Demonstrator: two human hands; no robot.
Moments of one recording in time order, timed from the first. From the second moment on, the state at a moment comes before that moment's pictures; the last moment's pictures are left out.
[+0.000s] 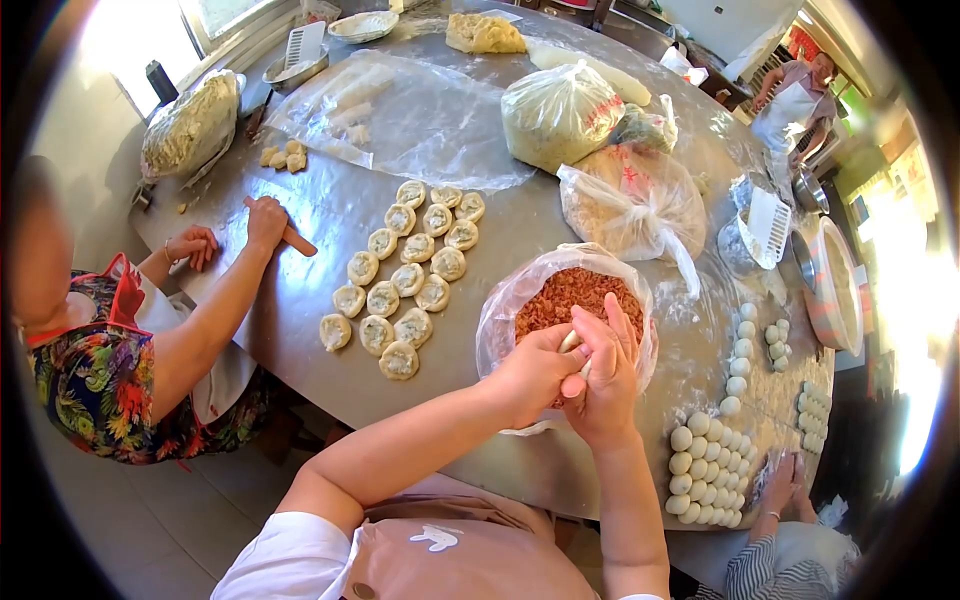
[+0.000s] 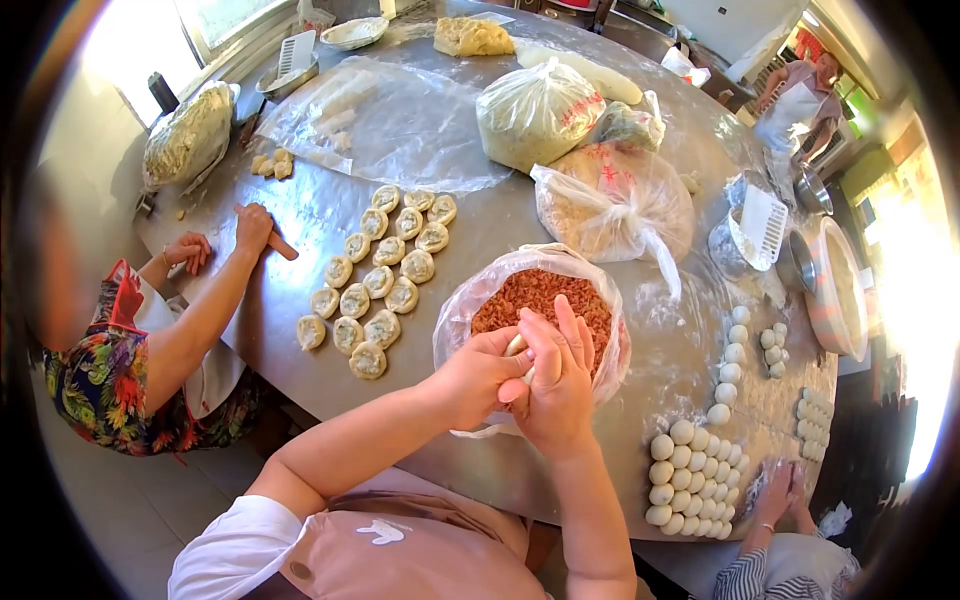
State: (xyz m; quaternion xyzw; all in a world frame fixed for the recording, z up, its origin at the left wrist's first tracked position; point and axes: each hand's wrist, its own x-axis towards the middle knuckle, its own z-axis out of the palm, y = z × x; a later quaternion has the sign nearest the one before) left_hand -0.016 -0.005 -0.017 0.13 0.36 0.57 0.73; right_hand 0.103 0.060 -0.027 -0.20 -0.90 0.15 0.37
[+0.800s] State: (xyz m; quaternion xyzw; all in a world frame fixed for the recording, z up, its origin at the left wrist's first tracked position) left_hand 0.004 -0.015 0.000 0.45 0.44 0.67 0.40; right_hand 0.076 0.037 0.014 -0.33 -0.44 0.63 0.54
